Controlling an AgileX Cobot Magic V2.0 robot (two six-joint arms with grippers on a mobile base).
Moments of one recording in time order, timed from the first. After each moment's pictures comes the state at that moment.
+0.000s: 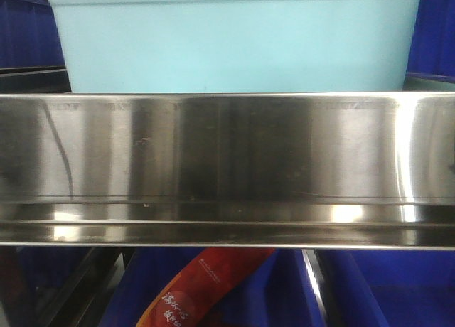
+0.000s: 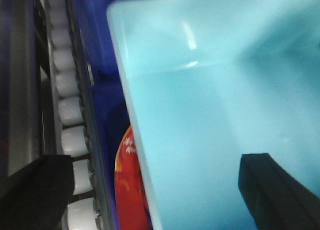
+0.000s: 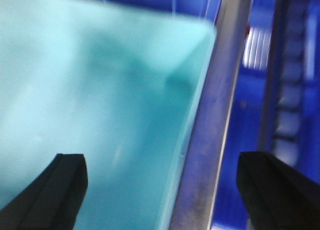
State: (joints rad) left arm -0.29 1.64 -1.56 -0.05 0.85 -0.06; right arm 0.14 1.68 -1.73 0.15 1.10 -0.02
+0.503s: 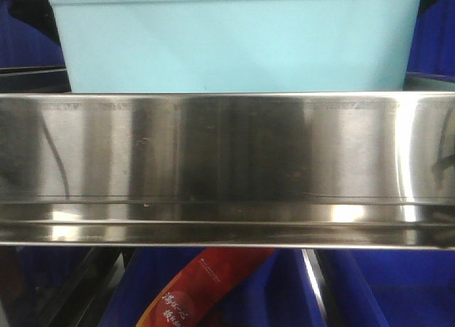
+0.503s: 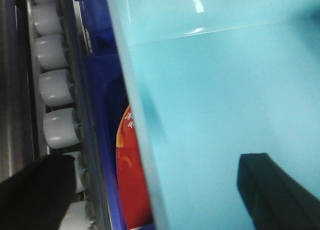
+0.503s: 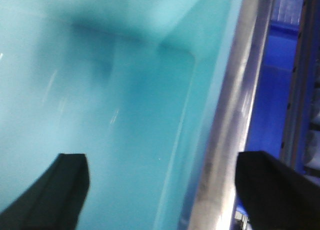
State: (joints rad) left arm -0.29 1.74 -1.56 -0.05 0.86 -0.06; right arm 0.14 1.82 -1.73 0.15 1.10 -0.02
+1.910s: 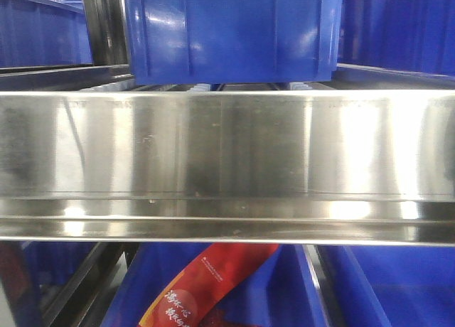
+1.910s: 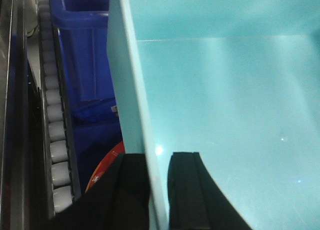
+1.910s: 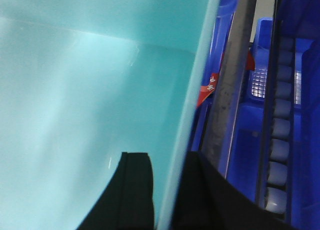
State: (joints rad) left arm -0.30 1.33 -1.56 -0.13 0.92 -0.08; right arm 0.15 1.42 -1.74 0.18 1.14 0.01
